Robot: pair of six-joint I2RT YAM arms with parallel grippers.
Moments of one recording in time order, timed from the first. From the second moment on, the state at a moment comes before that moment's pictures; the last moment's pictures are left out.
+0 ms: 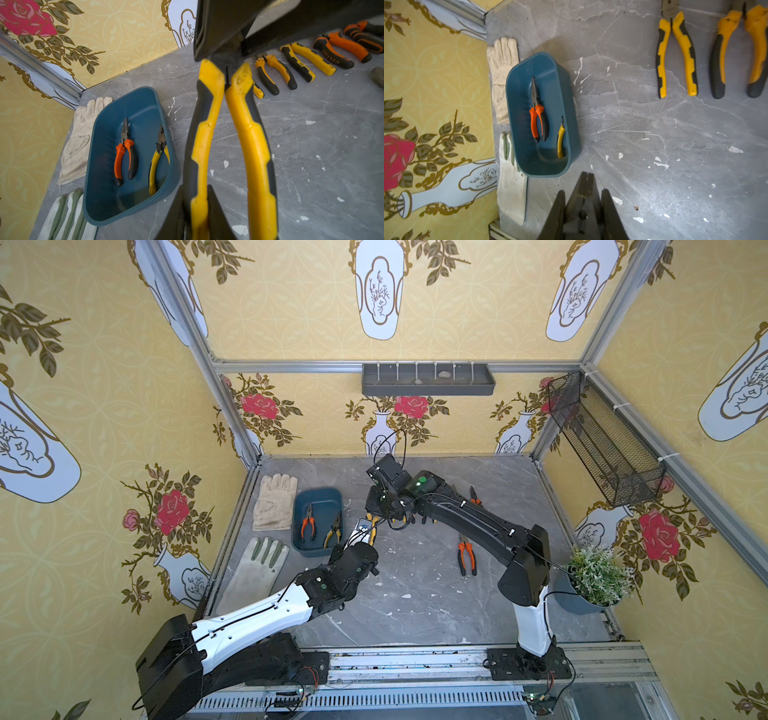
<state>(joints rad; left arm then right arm) -0.95 1.06 0.64 -0.21 -0.71 -0.21 0.96 2.02 1.99 -0.90 0.03 0.96</state>
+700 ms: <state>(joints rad) -0.95 0.91 0.66 -0.33 -0.41 -0.41 0.67 1.81 1.33 -0.83 -0.11 0.43</state>
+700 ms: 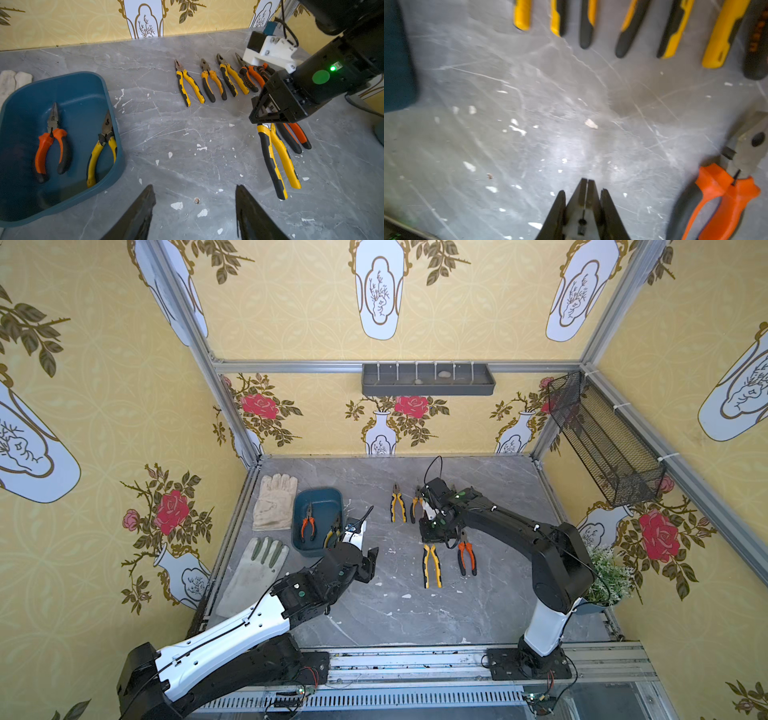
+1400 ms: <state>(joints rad) -0.95 0.96 0.64 -0.29 -0.38 -0.44 0.56 1.91 1.28 -0.76 -0.07 0.42</state>
